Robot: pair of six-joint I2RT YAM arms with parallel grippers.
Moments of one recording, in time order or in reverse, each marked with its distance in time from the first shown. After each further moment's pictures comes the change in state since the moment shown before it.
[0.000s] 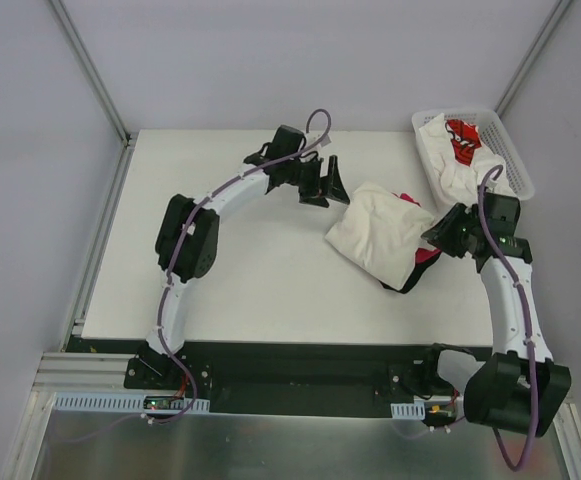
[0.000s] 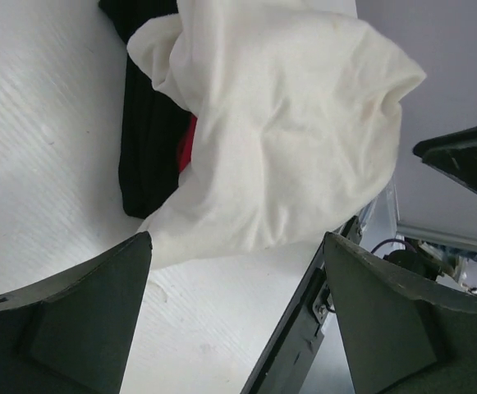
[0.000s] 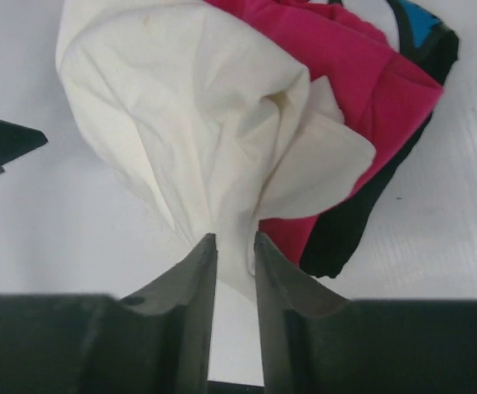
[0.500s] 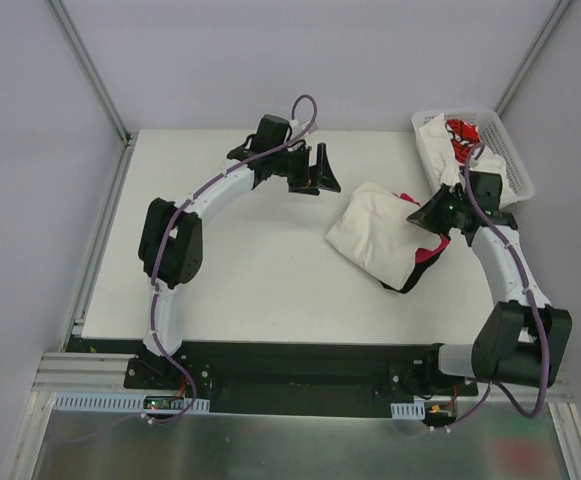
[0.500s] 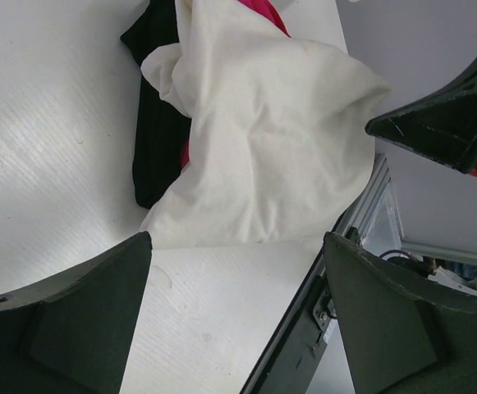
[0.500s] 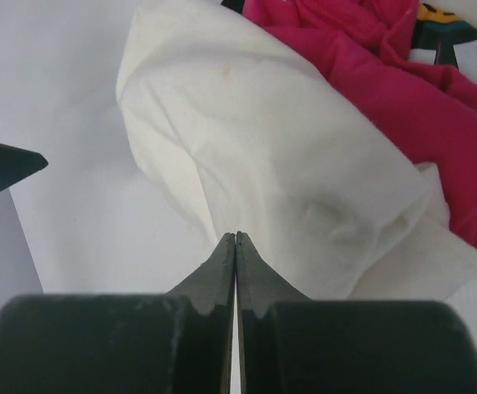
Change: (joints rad) left arm 0.049 -0.149 -0.071 0.000 -0.042 0.023; right arm 0.071 0.229 0.092 0.143 -0.117 0.079
